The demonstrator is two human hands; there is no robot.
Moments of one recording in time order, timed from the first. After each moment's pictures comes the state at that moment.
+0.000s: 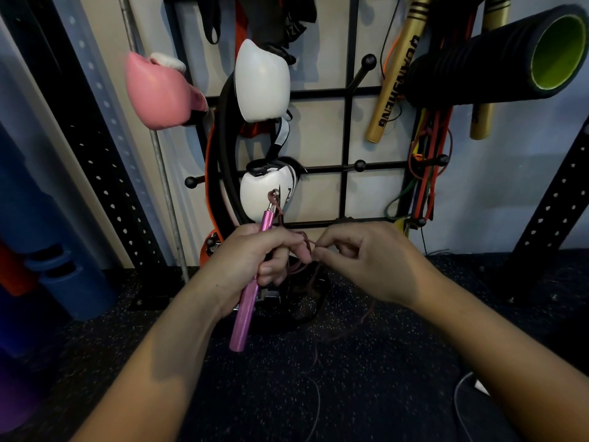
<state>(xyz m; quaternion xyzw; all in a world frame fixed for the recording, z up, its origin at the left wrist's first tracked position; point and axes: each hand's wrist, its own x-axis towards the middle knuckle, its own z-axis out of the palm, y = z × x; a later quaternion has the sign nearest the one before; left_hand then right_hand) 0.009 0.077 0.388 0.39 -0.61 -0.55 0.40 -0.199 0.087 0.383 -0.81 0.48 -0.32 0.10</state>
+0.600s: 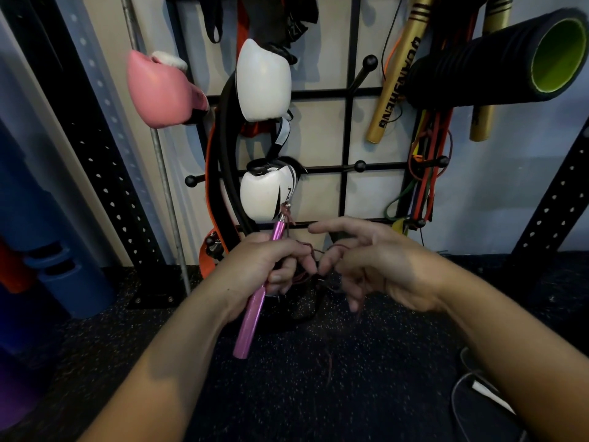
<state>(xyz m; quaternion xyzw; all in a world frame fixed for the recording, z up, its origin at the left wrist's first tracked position) 0.001 0.079 0.381 0.42 -0.60 -0.57 0.37 -0.206 0.091 0.394 -0.57 0.41 -0.34 0.62</state>
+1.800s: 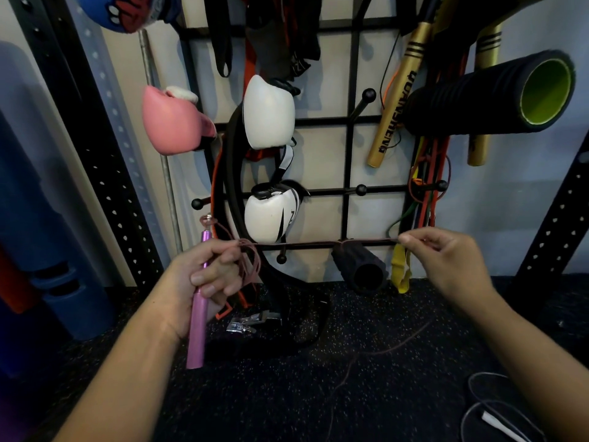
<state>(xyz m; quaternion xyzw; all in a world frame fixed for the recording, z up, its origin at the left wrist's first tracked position) 0.071 0.069 0.390 0.30 -0.38 -0.69 0.53 -0.285 0.053 0.366 -0.57 0.60 -0.53 0.17</state>
